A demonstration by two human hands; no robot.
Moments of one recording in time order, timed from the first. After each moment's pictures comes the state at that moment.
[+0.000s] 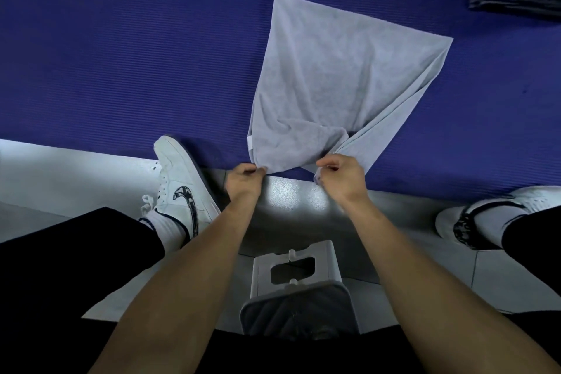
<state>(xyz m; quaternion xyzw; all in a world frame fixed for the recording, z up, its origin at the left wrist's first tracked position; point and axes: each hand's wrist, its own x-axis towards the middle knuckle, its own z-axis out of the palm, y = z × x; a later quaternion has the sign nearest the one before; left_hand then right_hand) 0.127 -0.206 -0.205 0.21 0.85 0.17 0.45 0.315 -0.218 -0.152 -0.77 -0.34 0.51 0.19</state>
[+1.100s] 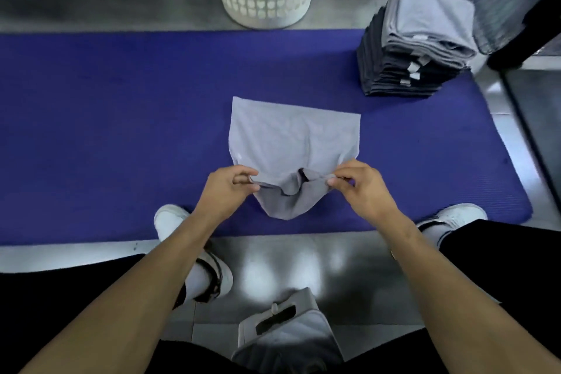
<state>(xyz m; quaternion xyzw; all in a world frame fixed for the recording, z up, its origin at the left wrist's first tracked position) 0.144 -0.147 -0.043 0.63 0.59 0.18 0.48 0.420 -0.220 -0.040 -0.70 -0.60 0.30 0.26</state>
